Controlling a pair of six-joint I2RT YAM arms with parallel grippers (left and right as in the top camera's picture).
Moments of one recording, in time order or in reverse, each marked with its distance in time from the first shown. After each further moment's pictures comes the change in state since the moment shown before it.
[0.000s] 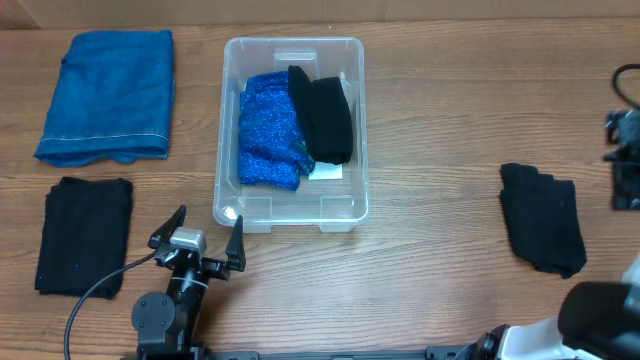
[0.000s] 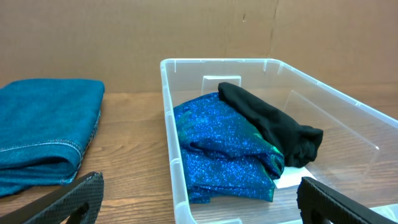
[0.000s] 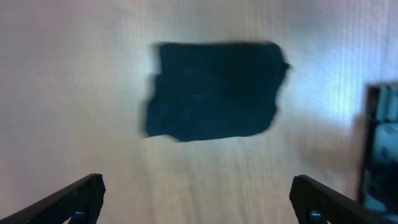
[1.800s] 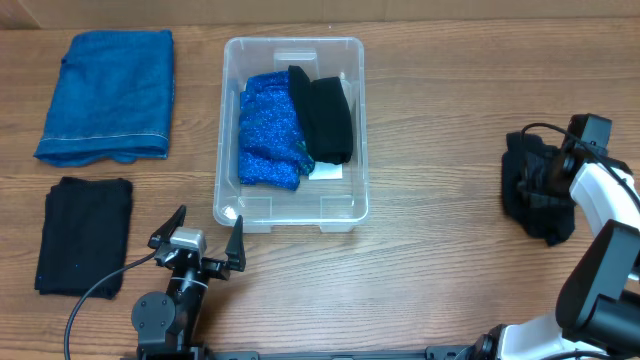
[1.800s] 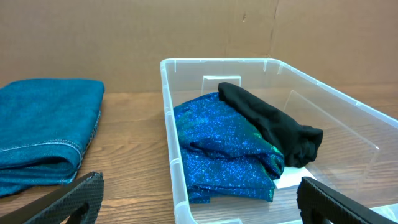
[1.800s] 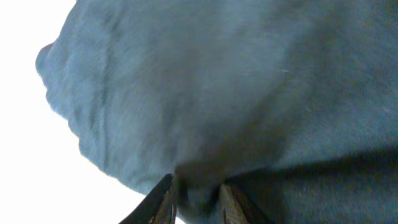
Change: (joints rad) left arm 0.000 0.000 0.000 0.000 0.000 0.000; right arm 0.087 0.033 -0.795 1.100 -0.218 -0.090
